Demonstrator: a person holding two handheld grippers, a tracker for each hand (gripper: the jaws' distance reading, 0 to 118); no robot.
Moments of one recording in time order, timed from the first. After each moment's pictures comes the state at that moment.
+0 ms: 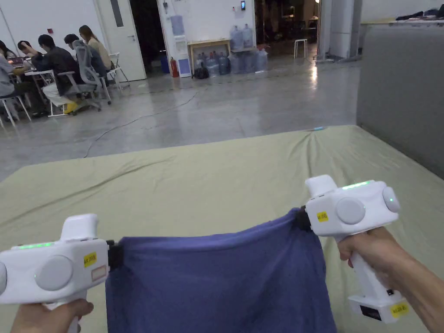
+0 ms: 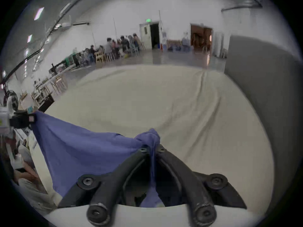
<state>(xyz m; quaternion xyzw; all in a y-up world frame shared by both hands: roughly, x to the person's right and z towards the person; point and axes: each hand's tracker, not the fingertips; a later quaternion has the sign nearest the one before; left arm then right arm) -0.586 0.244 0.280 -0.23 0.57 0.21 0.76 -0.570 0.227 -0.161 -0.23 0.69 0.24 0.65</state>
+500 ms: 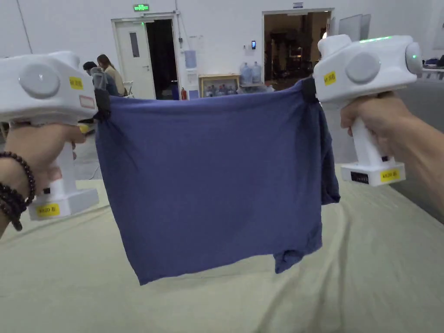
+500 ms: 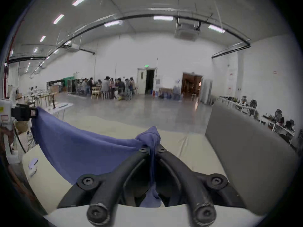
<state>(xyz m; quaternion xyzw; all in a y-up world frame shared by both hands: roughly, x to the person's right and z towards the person) -0.628 0.506 0.268 -0.08 0.62 0.12 0.78 -0.593 0.507 -0.159 -0.05 0.68 0.12 0.72</state>
